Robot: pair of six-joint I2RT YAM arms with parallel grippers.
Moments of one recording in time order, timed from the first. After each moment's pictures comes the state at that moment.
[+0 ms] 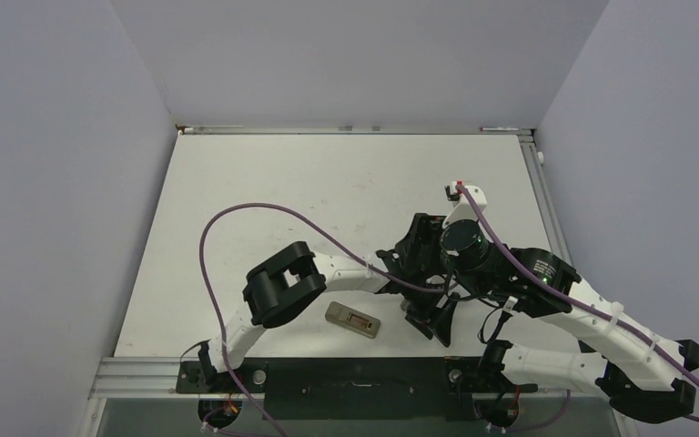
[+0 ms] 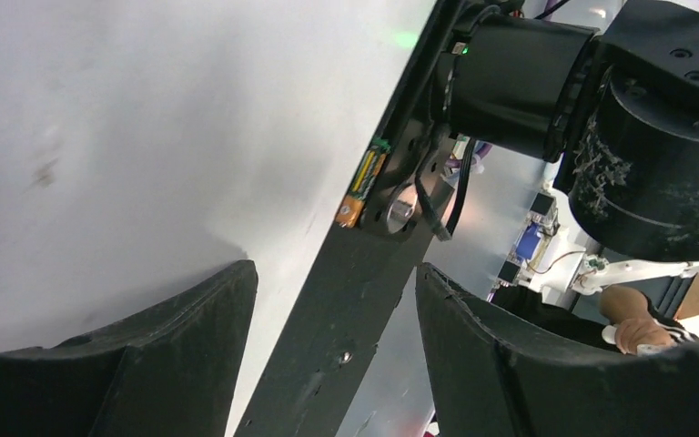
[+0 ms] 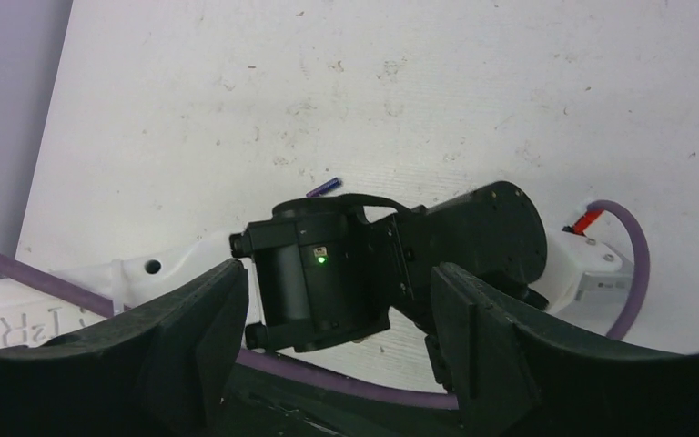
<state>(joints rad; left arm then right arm) -1.15 2.18 1.48 -0.24 0.70 -0.67 1.04 0.95 1.26 -0.96 0.49 0.76</state>
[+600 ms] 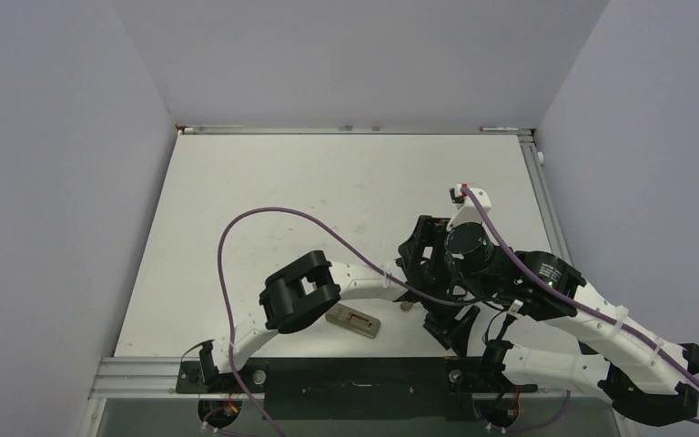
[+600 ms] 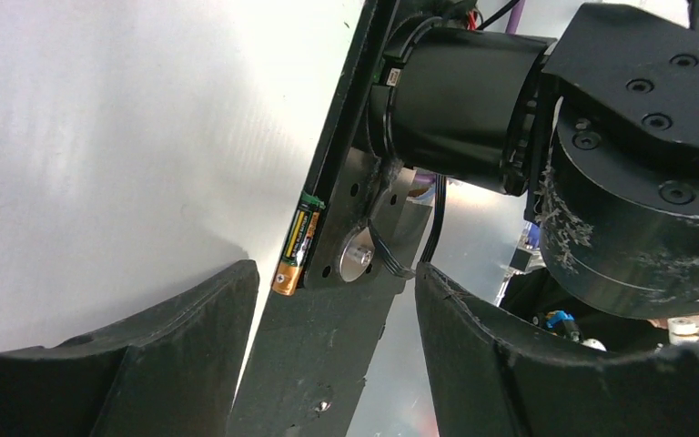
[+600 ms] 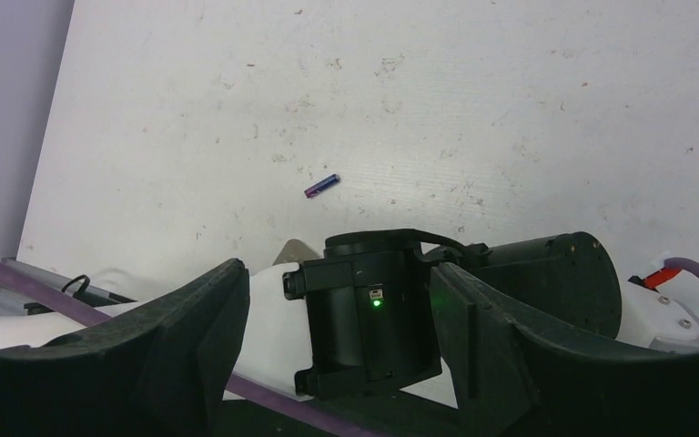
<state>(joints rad) -1.24 2.31 1.68 -0.29 0.73 -0.62 1.04 0.92 1.24 -0.97 0.48 0.77</state>
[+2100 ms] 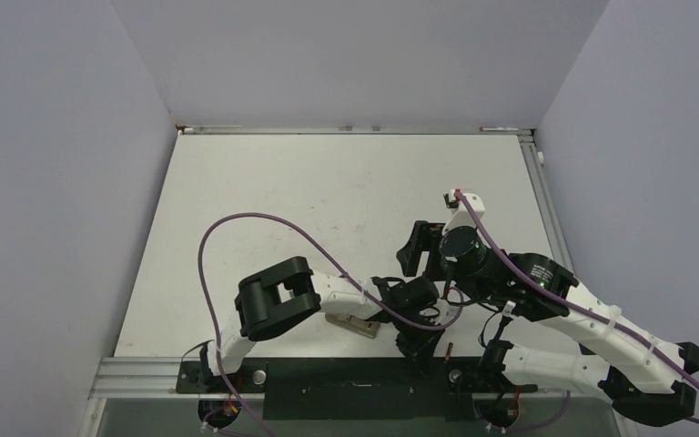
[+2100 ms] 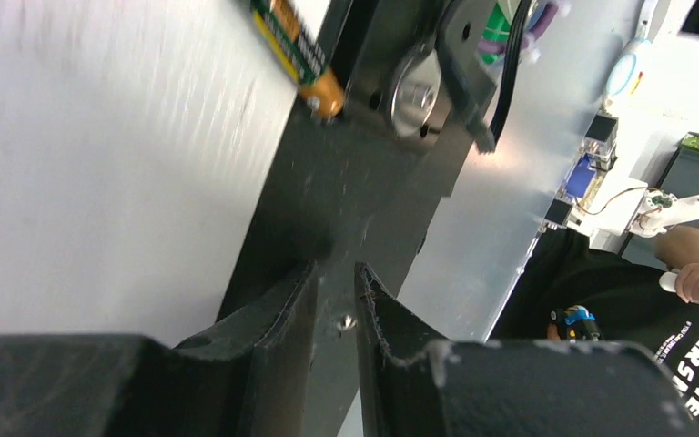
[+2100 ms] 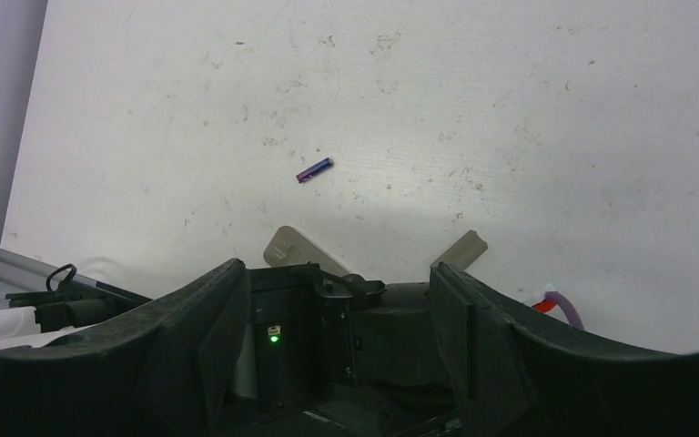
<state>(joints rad) -1.28 2.13 1.32 -0.18 0.68 -0.61 1.04 0.91 1.19 -0.96 0.46 0.78</state>
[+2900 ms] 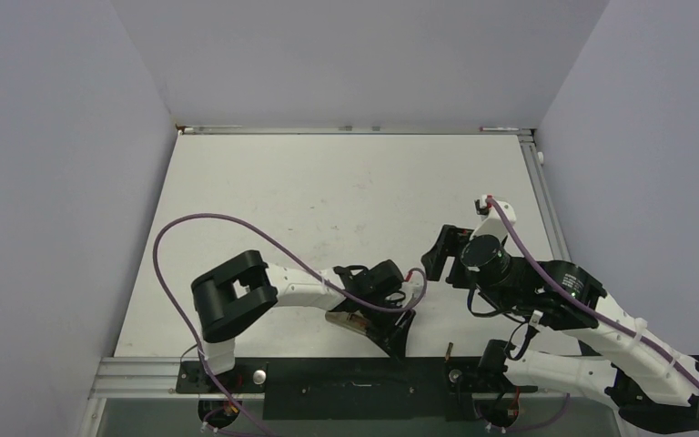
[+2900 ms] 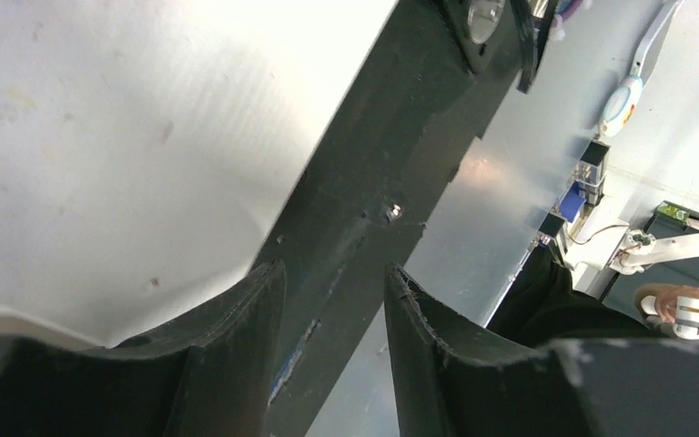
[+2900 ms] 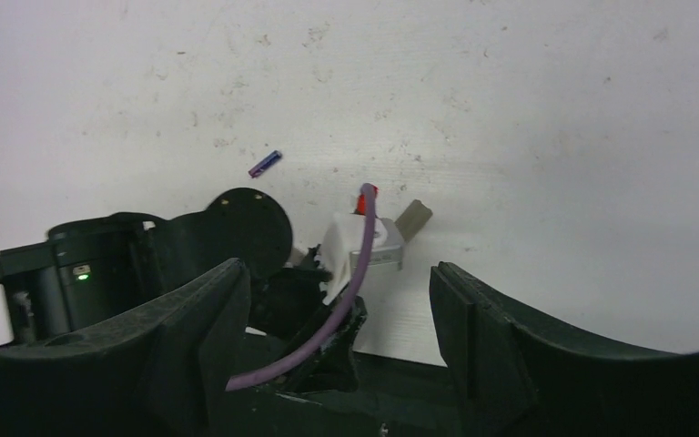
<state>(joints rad) -1.17 1.88 1.04 -0.18 0.63 -0.66 1.04 0.84 1.23 -1.13 0.54 0.87</state>
